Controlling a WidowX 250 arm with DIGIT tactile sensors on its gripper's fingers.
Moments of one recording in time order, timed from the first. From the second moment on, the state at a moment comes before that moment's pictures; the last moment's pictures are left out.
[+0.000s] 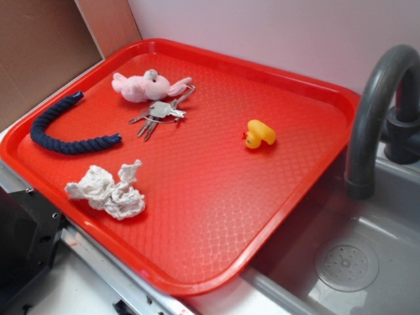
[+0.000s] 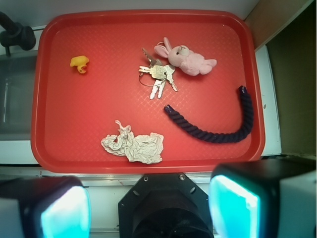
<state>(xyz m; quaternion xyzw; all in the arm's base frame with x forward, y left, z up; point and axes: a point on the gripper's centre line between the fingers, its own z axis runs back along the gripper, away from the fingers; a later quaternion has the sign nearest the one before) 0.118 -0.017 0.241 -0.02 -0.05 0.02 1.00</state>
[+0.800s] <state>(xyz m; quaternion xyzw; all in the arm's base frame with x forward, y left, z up) 0.145 -0.035 0.218 -0.05 -0.06 0.18 0.98</state>
